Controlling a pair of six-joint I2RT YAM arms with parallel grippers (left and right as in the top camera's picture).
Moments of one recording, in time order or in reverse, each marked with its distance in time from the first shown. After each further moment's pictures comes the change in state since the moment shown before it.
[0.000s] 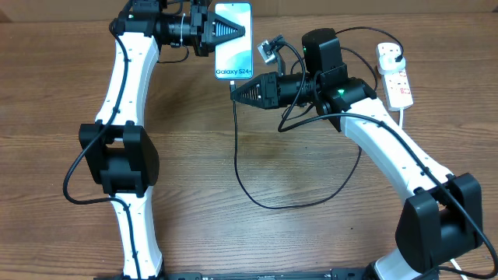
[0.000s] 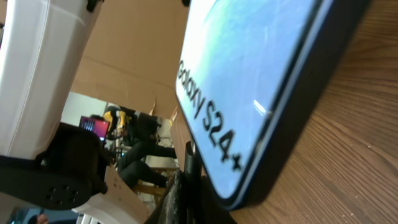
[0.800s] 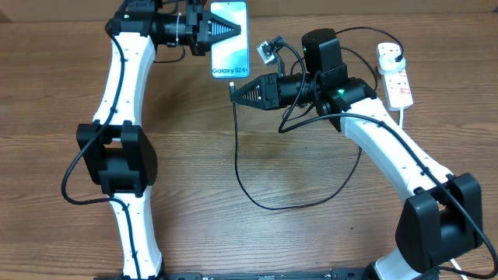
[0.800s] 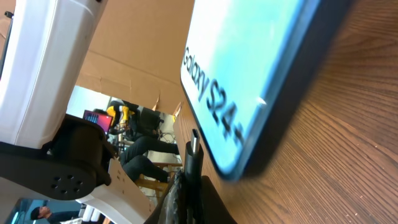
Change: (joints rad) left arm 0.011 0.000 0.000 0.000 0.014 0.000; right arm 0.000 0.000 0.000 -0.006 -0.027 -0.024
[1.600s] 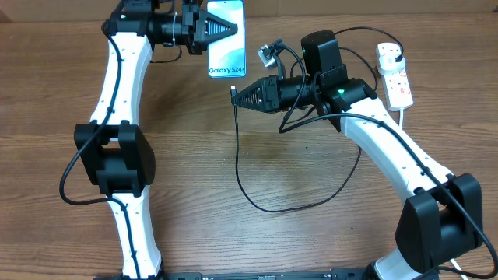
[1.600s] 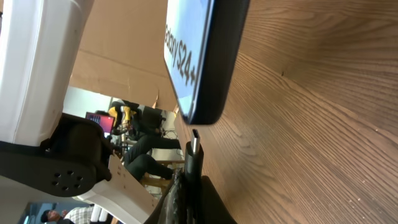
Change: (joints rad) left arm 0.023 0.000 0.000 -0.001 0.021 0.024; right arm 0.000 0.000 0.000 -0.051 0.001 0.005
